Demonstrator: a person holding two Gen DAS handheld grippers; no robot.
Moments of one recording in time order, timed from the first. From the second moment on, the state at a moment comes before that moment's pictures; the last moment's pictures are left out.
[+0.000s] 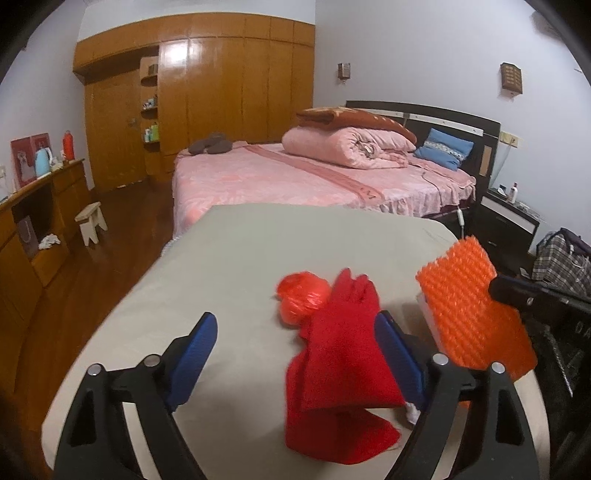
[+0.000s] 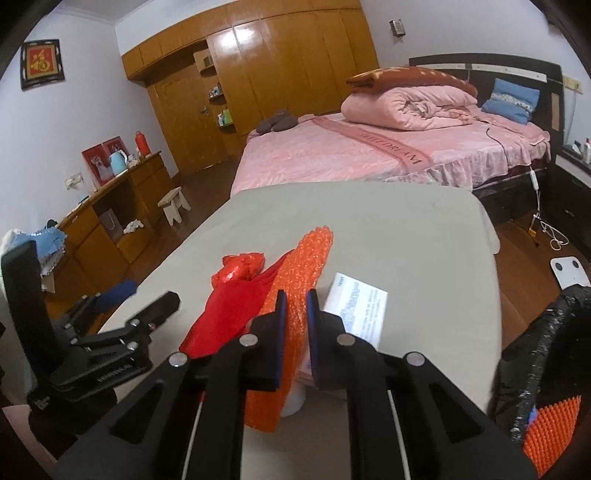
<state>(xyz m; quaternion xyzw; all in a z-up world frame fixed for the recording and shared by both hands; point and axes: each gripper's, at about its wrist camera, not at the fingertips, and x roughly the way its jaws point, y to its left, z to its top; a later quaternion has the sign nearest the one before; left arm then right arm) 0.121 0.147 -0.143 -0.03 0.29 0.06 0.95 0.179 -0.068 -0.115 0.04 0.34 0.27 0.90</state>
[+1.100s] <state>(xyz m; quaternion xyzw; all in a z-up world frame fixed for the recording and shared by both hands) 0.139 0.116 -0.153 -0.06 0.33 -0.01 0.94 0.184 -0.088 -0.120 0.05 0.35 0.27 0.90</state>
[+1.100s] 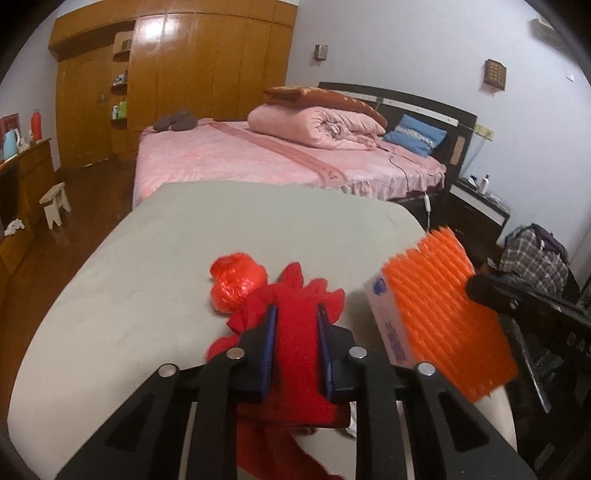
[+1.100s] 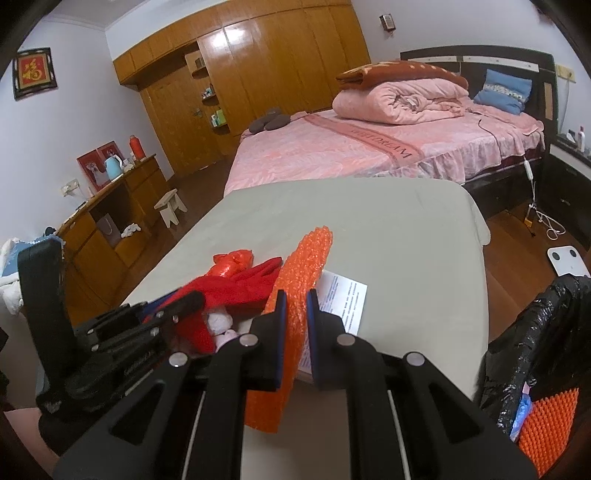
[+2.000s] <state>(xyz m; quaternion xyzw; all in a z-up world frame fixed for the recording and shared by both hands) 0.141 0.117 -0.134 -0.06 0.30 -0.02 0.95 0.179 -0.096 -0.107 0.05 0.34 0.27 0.90</state>
